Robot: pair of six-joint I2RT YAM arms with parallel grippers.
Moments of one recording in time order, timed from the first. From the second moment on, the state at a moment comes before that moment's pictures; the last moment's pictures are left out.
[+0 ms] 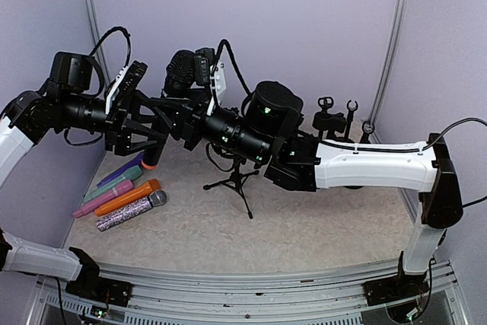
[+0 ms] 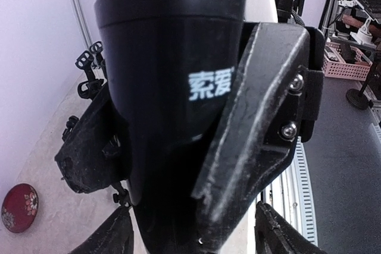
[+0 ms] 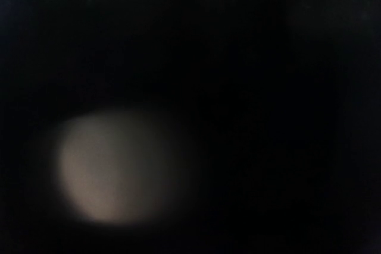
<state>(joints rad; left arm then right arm) -0.52 1.13 1.44 -0.82 0.83 0.46 1.23 1.84 1.61 0.59 -0.05 0.20</state>
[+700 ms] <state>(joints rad) -0.35 1.10 1.29 -0.81 0.72 0.58 1.20 1.71 1.47 0.49 -0.01 0.18</state>
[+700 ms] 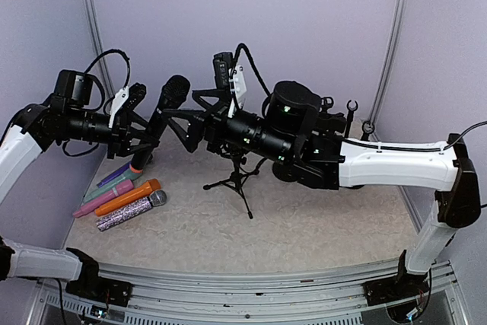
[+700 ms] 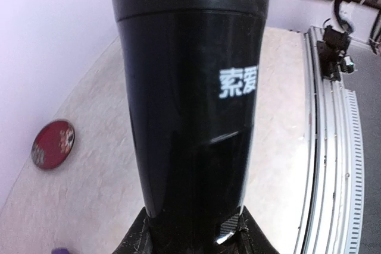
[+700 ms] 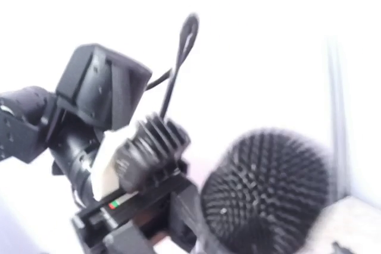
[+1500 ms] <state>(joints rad) -0.22 1.07 0.58 -0.66 0.23 0.82 1.10 1.26 1.06 0.38 0.30 0.19</state>
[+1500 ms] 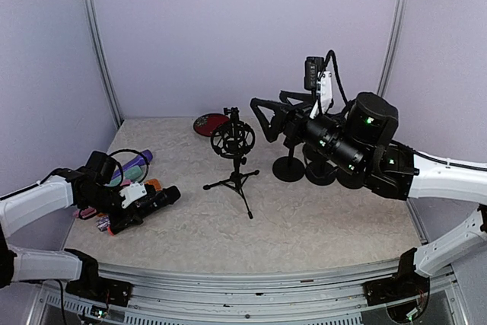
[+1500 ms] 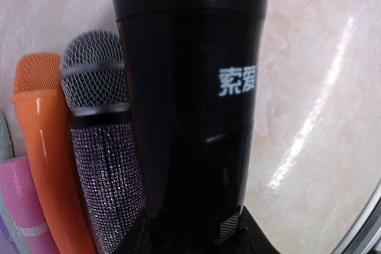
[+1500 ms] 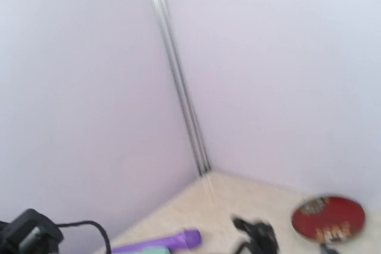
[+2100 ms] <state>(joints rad) -0.22 1.18 0.49 -0.45 0.00 0.83 0.91 1.23 0.79 0.32 0.16 0.42</state>
